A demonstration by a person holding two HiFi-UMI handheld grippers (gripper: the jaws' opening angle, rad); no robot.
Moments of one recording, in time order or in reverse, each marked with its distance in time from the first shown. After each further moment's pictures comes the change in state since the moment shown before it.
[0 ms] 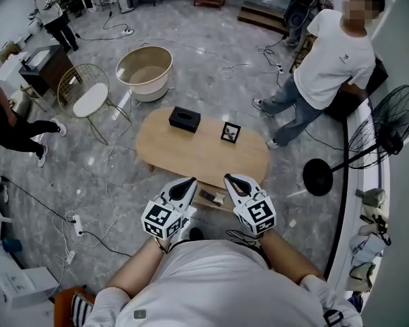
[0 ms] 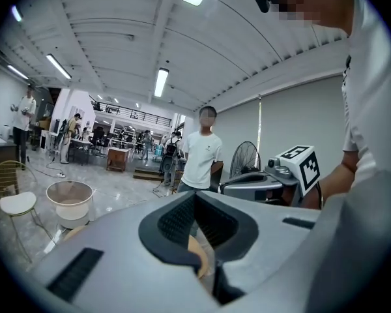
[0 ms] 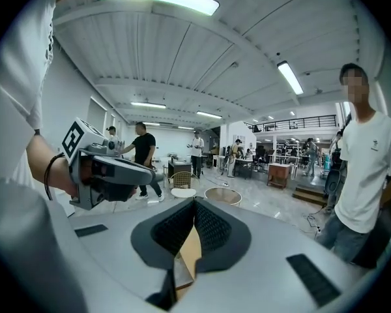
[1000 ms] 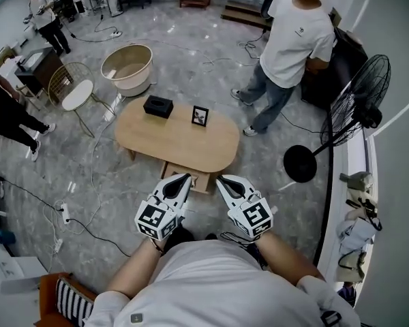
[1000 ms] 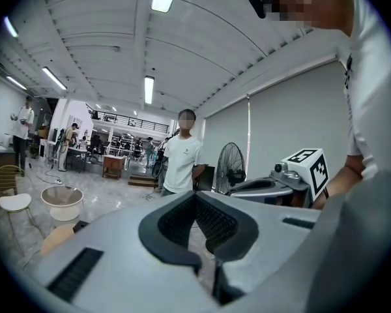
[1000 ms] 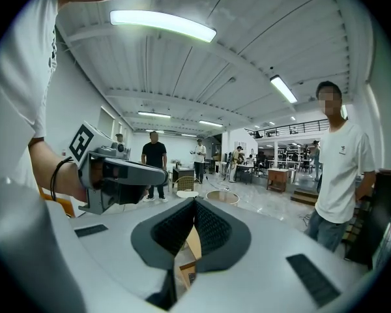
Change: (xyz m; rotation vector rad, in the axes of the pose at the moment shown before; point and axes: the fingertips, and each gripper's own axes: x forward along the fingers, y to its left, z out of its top) left arm 0.025 -0.229 -0.004 0.043 -0.052 0.018; right arm -0.229 -0.006 -0.036 -0.009 -0.069 0.029
